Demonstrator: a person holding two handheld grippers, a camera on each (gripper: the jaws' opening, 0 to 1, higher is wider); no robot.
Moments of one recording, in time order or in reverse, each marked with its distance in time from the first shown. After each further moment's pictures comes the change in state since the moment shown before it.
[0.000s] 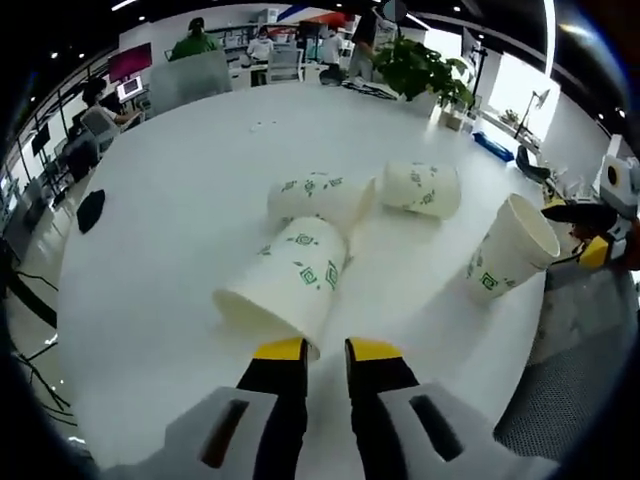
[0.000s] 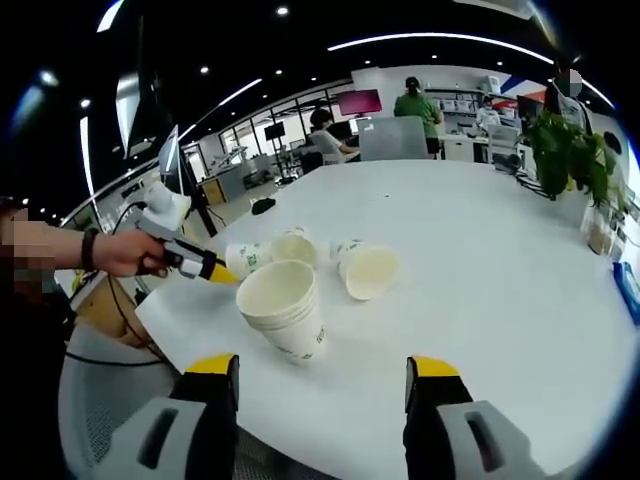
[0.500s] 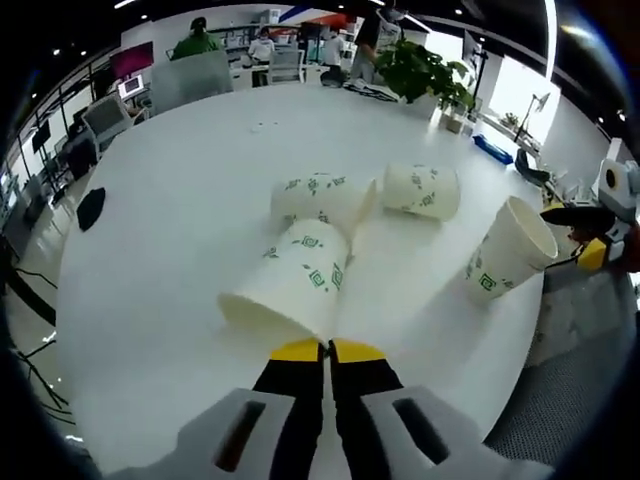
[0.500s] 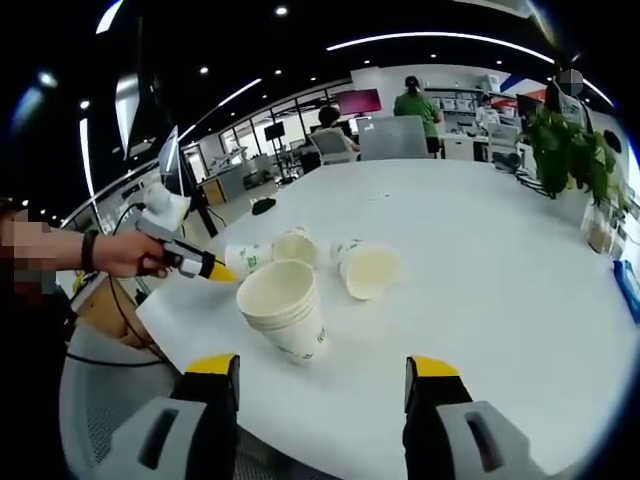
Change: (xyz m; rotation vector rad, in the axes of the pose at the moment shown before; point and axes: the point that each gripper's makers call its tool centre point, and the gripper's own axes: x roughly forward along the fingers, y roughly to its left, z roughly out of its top) left arm -0.002 -0.001 -0.003 -0.003 -0.003 -0.013; right arm -0.002 -0.001 0.000 0.007 0.000 -0.001
